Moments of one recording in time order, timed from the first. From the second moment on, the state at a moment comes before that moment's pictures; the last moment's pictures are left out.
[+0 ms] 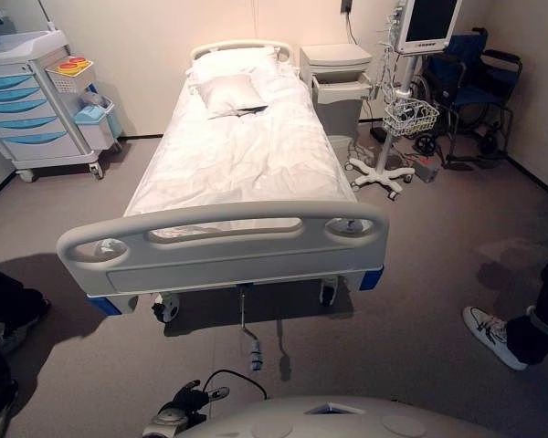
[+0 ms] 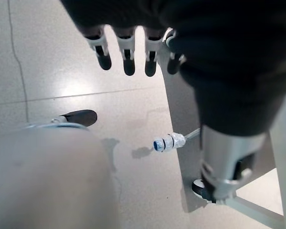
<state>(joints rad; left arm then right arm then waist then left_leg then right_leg) 0.05 0.20 -0.21 1.21 -0.19 -0.02 0.03 0.10 -0.27 0.33 1.22 0.05 -0.03 0.01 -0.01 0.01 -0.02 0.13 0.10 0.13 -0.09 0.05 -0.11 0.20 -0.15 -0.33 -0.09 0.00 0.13</state>
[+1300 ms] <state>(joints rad) 0.06 0.21 -0.22 1.22 -0.19 -0.01 0.02 0.10 -0.27 0.31 1.23 0.05 -0.02 0.01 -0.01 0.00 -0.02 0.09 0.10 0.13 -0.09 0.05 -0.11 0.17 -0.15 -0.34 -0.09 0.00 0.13</state>
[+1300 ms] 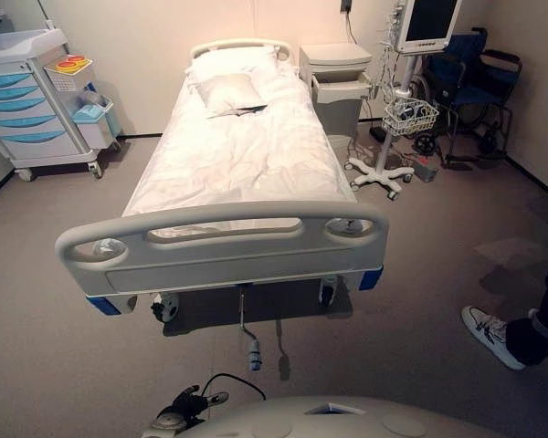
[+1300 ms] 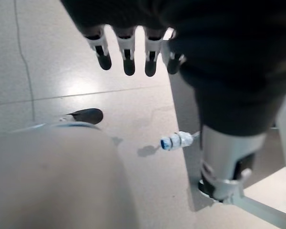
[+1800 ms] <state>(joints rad) -0.04 0.23 -0.22 1.21 -0.19 -0.04 0.06 -0.02 -0.29 0.31 1.23 0.09 -0.02 -0.01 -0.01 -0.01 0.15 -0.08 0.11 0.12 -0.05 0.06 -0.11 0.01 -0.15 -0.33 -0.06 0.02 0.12</state>
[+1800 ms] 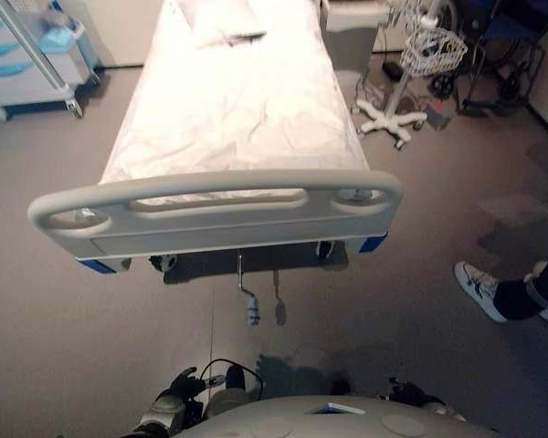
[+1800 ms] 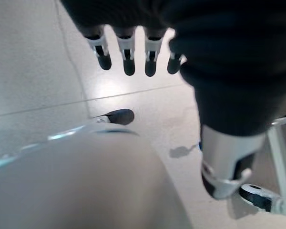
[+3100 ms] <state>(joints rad) -0.39 0.33 -0.25 0.80 -0.53 -0.14 0.24 -0.06 -0.34 0.31 0.82 0.19 -0.08 -0.10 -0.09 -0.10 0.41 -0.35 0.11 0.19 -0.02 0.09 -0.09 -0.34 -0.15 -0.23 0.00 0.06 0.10</state>
